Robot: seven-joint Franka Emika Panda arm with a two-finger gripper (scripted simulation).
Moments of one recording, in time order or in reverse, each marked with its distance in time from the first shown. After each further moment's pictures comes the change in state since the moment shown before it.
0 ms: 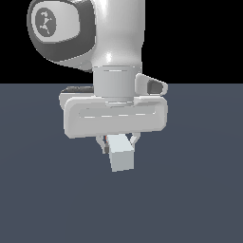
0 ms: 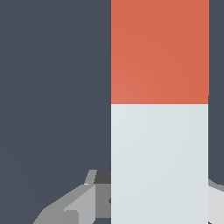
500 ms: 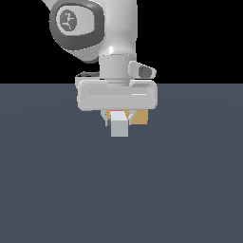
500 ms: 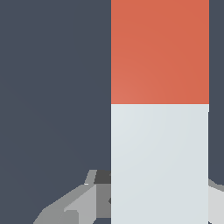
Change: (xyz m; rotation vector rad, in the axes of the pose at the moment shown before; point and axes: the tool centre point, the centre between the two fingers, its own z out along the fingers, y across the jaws) arm 0.082 0.016 -0.030 0.000 -0.001 0.123
